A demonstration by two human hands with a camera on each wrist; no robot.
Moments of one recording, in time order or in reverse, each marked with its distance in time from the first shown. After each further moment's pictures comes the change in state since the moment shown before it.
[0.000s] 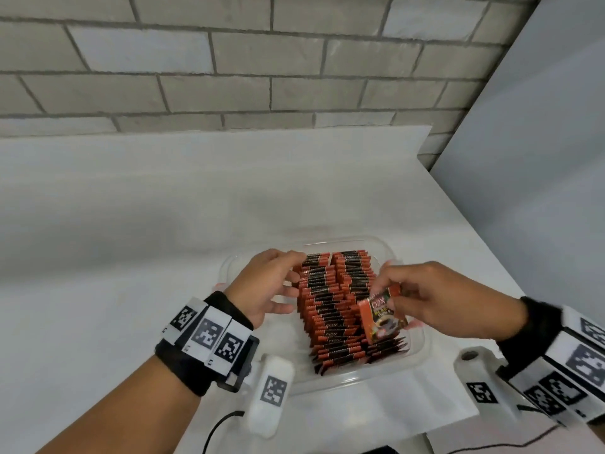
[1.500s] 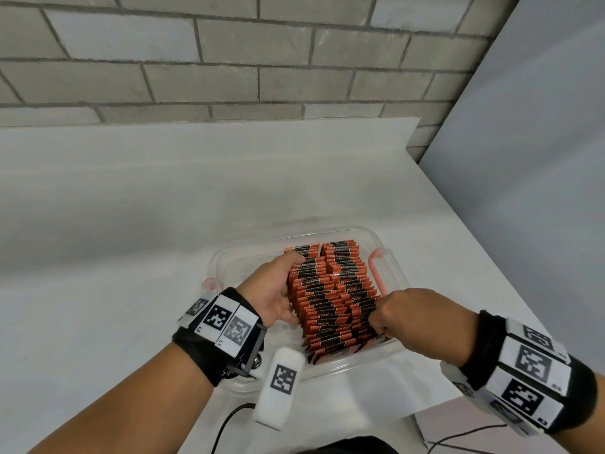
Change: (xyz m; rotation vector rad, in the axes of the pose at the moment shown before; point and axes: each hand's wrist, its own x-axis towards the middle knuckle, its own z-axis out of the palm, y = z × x) left_hand 0.006 -0.012 0.026 -0.201 -0.104 -0.214; right_hand -0.005 0.005 0.036 -0.878 -0.318 0.022
